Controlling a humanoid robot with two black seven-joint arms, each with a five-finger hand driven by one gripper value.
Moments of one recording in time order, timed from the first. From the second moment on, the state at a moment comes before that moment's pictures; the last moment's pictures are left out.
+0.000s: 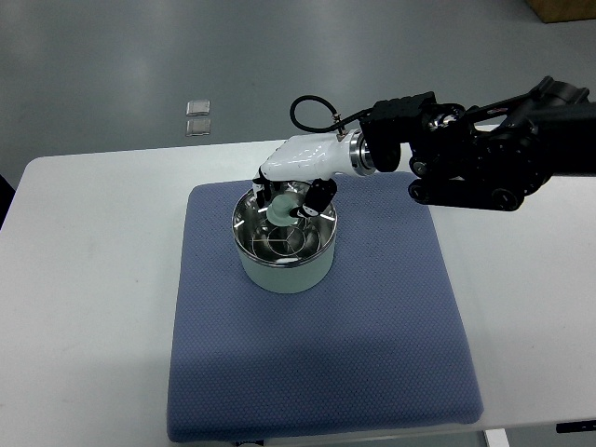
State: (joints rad) left arm 0.00 0.00 -0.05 -0.16 0.00 -0.02 0.05; right arm 1.61 -0.20 -0.52 1.11 -1.09 -0.08 0.27
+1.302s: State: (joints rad) left arm 0.00 0.00 -0.05 -0.16 0.00 -0.02 0.05; right arm 1.60 -0.20 -0.52 1.11 -1.12 -0.07 0.26
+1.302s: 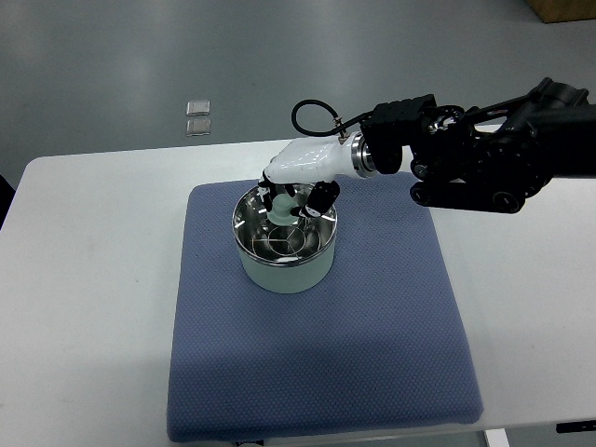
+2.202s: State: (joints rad) left arm 0.00 0.00 -0.05 -0.16 0.00 -0.02 0.05; right arm 1.70 -0.34 -0.52 1.22 -1.14 -0.08 0.27
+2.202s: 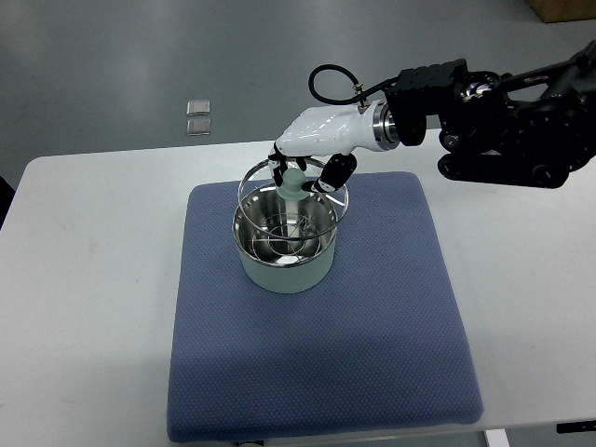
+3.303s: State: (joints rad) left arm 0.00 0.00 -0.05 -0.16 0.00 -0.02 0.05; right arm 1.41 -0.65 -0.48 1.25 -1.27 -0.12 0.28
